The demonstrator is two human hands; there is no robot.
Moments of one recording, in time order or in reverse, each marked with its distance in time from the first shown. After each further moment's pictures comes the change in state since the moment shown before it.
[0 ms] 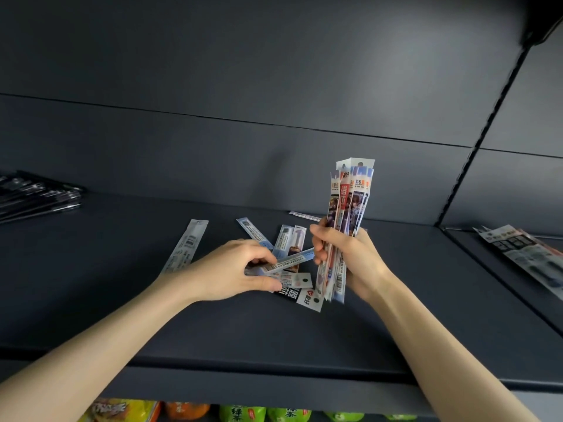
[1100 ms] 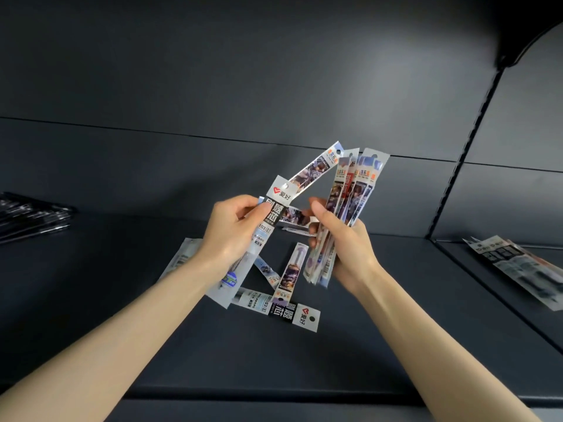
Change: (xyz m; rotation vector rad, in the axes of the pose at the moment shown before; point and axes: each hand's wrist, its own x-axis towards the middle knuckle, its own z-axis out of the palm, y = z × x) left_hand 0.035 0.040 -0.026 -0.686 0.633 -0.106; right_hand 0.022 -0.020 0.007 0.156 0.187 -0.049
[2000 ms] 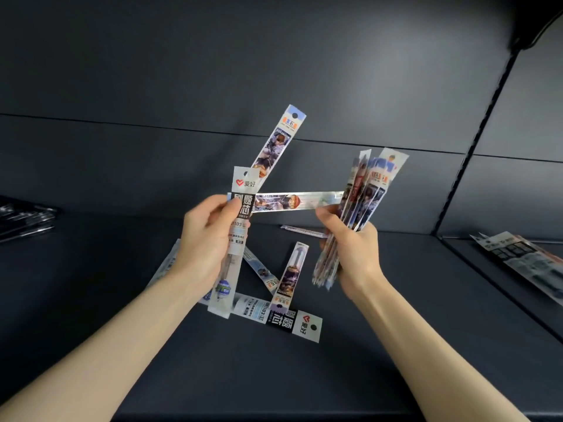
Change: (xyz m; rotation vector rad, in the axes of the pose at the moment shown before) left_hand 0.002 -0.013 -0.005 -0.310 0.145 -0.116; right_hand 0.008 0.010 -0.002 -0.117 0.266 -0.087
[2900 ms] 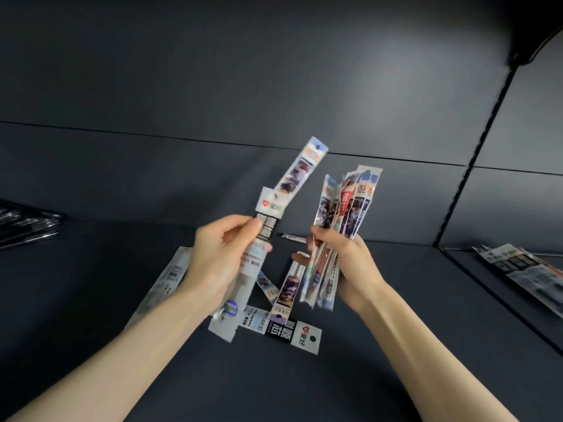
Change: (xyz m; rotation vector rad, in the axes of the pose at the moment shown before) left_hand -0.012 -0.002 0.006 0.049 -0.078 -0.019; right_hand -0.001 -0.004 -0.004 0.189 -0.326 0.207
